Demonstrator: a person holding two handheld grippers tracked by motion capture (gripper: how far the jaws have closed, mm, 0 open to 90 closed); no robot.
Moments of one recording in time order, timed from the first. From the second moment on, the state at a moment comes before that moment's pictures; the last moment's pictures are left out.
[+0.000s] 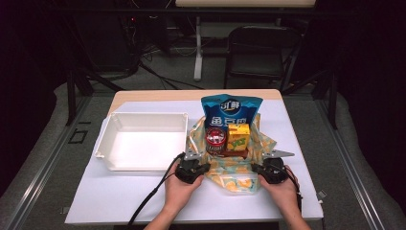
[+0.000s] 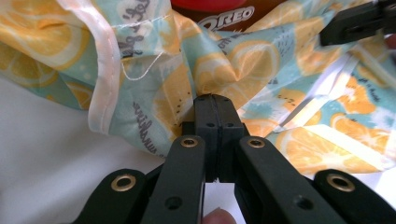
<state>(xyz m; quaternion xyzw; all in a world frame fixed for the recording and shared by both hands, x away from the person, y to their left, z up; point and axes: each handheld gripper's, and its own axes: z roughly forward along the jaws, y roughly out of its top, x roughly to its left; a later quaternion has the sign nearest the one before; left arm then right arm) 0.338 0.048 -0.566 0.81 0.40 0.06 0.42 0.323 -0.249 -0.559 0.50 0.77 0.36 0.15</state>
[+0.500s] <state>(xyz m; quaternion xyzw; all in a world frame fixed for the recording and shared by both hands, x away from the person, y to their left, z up) 0.335 0.048 -0.565 0.82 0.38 0.07 0.43 0.325 -0.250 -0.516 0.50 0.70 0.47 0.20</state>
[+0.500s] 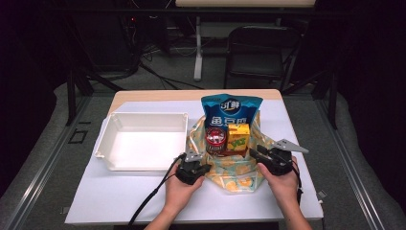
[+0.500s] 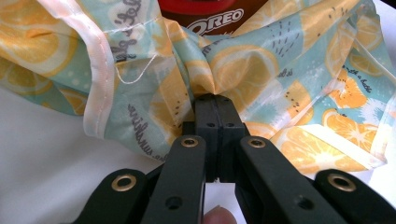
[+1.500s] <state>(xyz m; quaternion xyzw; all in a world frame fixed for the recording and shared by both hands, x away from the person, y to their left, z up) 0.322 0.063 -0.554 0.80 0.41 0.10 0.42 0.344 -0.268 -0.556 0.55 0.71 0.40 0.18</state>
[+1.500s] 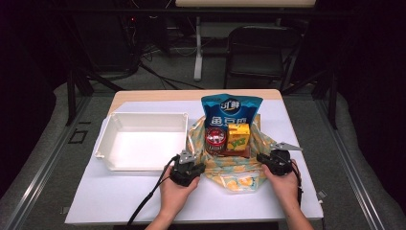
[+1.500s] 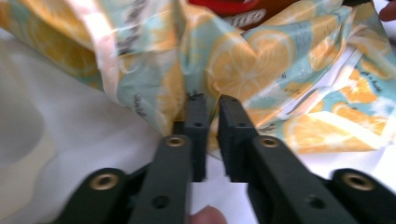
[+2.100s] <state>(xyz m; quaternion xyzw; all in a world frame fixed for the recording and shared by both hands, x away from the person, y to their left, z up) 0.332 0.062 -0.501 0.74 0.44 0.14 0.49 0.340 -0.255 -0.534 0.53 0.68 0.45 0.22</state>
